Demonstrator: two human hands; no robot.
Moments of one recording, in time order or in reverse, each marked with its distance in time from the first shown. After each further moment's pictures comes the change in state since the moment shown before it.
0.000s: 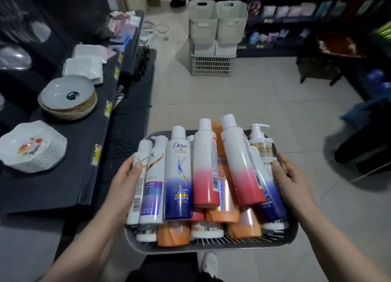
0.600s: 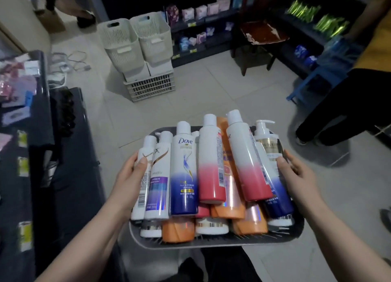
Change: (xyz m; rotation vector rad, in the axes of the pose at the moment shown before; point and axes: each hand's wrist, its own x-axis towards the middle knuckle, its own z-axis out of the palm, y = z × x) left_hand 0.285 0.102 0.209 0.173 -0.416 -0.030; right_hand 0.215 -0.034 -0.036 0.140 0.440 0.205
